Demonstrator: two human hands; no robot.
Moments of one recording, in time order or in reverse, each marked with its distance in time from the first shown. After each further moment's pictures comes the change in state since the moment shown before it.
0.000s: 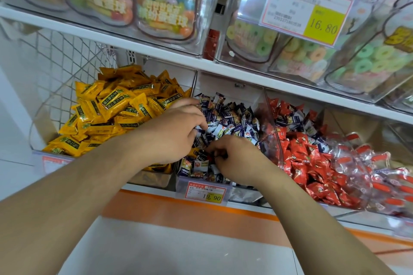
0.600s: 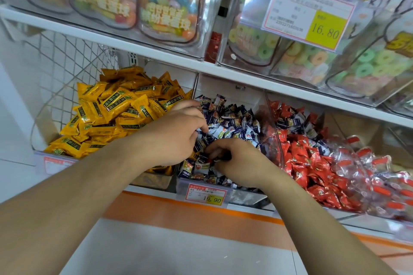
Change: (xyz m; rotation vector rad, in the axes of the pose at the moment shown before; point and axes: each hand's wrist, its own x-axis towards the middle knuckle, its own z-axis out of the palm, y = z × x) left_hand 0.000 0.000 0.002 0.010 0.022 0.011; right_hand -0.004 0.002 -0.004 0.231 -0.065 0.084
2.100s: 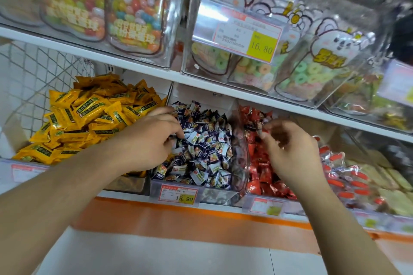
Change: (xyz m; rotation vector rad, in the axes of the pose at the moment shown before) left_hand -0.005 0.012 -0.002 0.025 -0.022 -0.028; right_hand -0.088 0.040 -0.081 -0.127 0.793 0.082
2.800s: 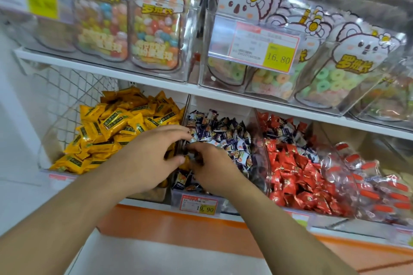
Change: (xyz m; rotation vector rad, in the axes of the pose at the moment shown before) left_hand -0.038 0.005 -0.025 0.019 0.064 -0.088; right_hand -0.010 -0.094 0.121 0.219 -0.626 -0.225
